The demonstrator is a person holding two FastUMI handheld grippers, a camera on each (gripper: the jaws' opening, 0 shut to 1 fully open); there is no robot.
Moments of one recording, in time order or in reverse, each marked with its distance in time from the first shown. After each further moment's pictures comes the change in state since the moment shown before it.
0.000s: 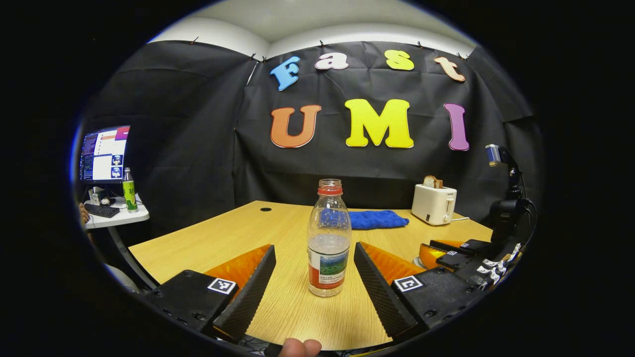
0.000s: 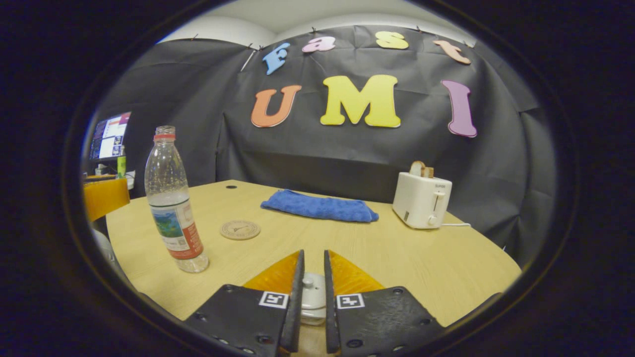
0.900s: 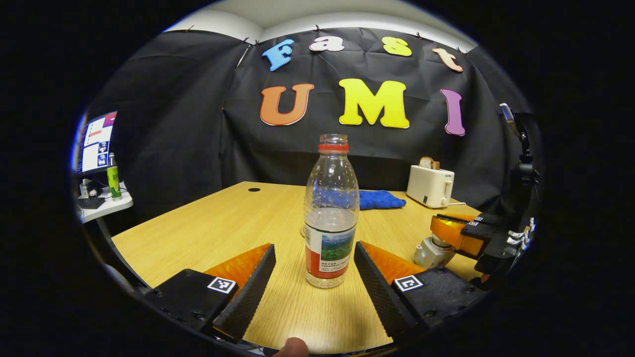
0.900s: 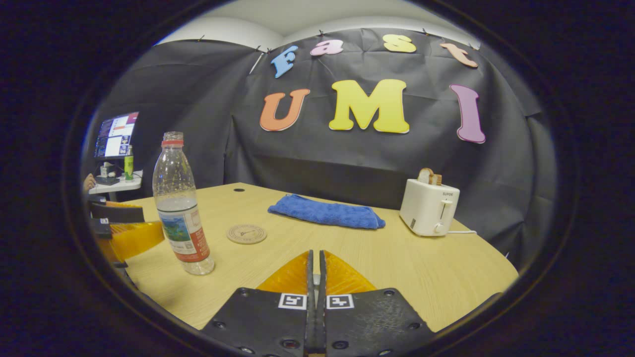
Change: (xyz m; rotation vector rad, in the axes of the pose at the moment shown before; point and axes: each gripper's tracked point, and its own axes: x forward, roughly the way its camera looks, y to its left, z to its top) left arm 0.031 -0.007 -0.049 -0.003 0.117 -0.090; right arm -0.001 -0.001 0.021 -0.031 -0.040 0.045
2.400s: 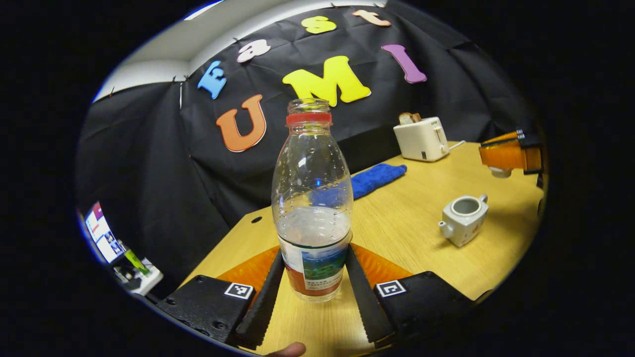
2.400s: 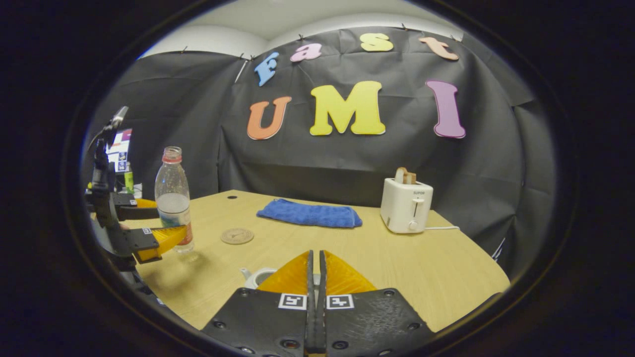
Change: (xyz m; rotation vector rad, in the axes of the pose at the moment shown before) left arm 0.029 0.007 0.024 0.546 0.020 0.046; right arm -0.054 -0.058 0.008 0.076 0.015 -0.020
